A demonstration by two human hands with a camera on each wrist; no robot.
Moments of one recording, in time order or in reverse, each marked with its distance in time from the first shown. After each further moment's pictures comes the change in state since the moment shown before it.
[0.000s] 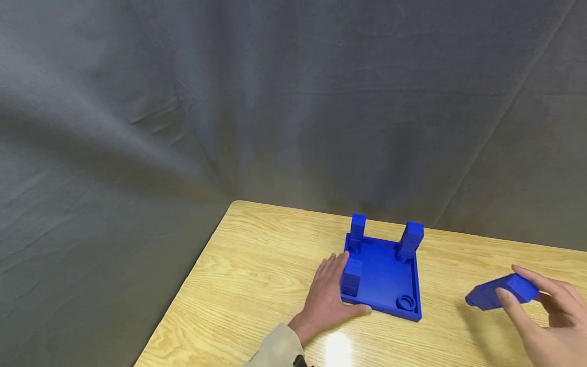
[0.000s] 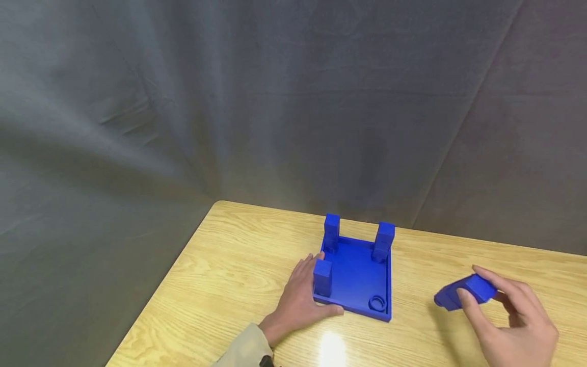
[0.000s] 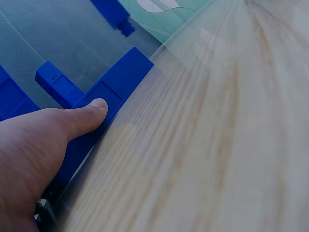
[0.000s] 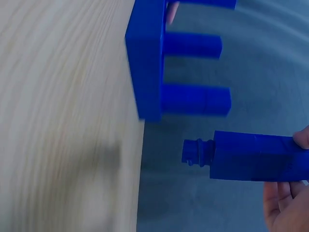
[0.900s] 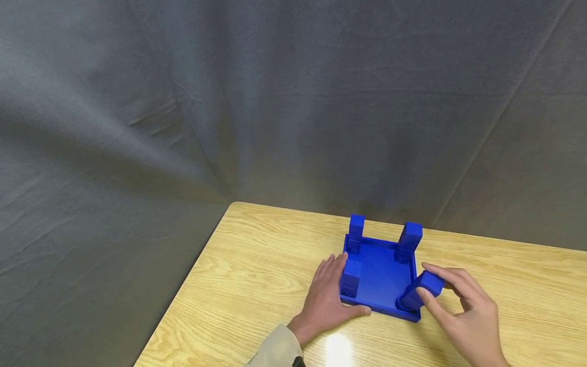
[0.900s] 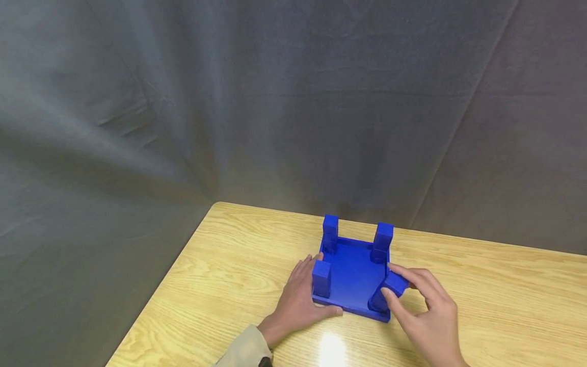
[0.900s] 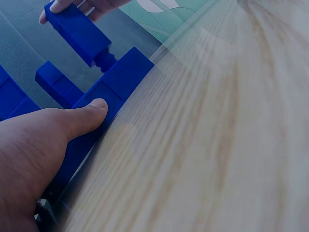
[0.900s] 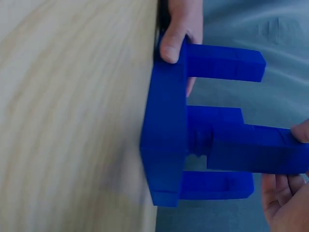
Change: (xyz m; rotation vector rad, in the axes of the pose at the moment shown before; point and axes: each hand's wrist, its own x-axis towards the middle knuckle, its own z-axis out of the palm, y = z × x) left_hand 0.000 0.001 -0.002 0.030 0.023 0.039; right_hand -0.026 -0.018 0.068 0.115 -0.297 -0.123
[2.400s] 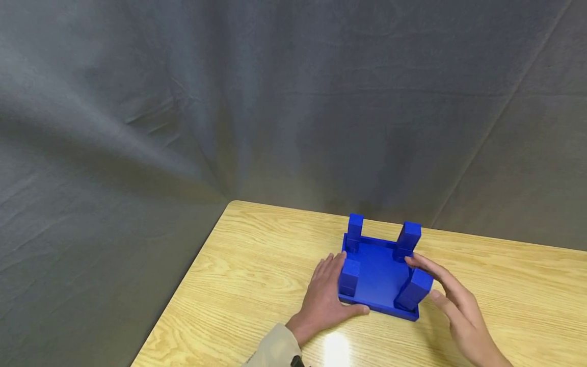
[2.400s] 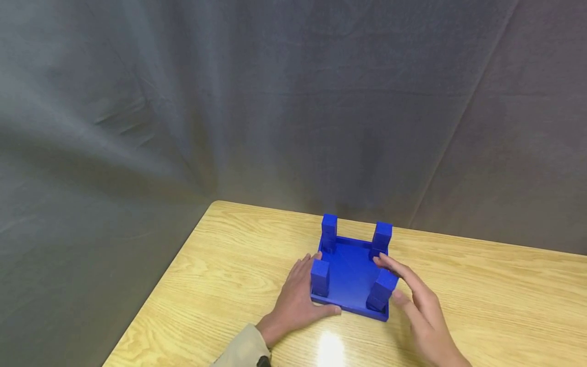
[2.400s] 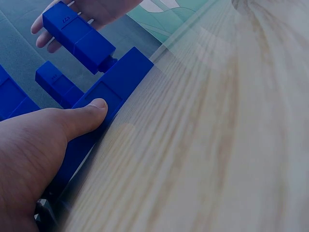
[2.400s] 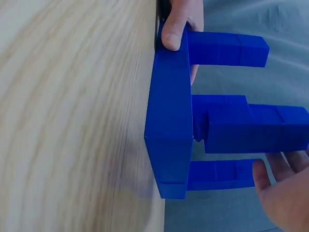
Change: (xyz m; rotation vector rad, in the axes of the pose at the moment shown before) left_hand 0.000 -0.001 0.001 0.005 -0.013 -0.011; right_hand 0.000 0.017 -0.004 0.313 -0.290 -0.035
